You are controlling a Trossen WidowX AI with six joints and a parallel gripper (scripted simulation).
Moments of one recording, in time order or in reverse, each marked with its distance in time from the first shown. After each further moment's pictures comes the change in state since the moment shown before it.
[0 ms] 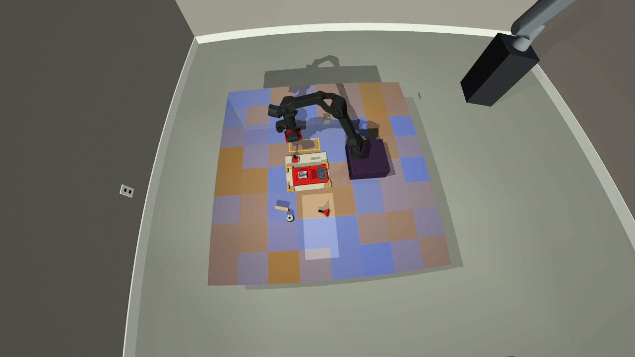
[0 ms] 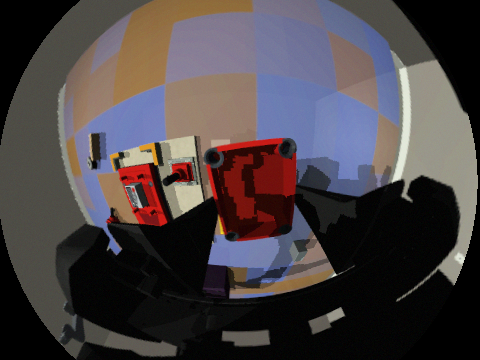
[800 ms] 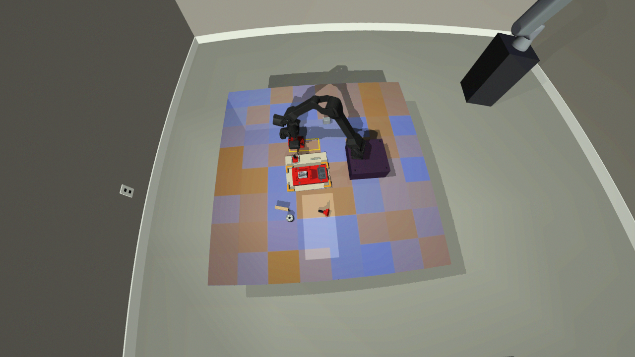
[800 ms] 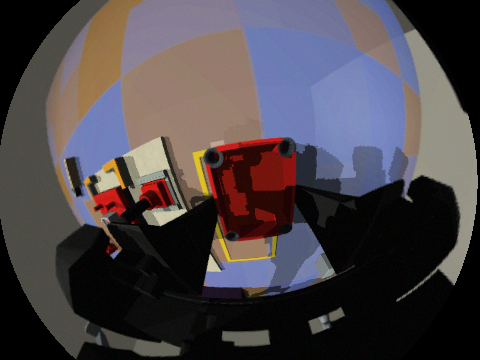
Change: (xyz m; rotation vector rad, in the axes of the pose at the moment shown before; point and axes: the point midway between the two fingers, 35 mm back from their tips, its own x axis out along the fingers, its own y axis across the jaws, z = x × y) arm 0.074 0.003 -0.009 0.149 0.009 0.004
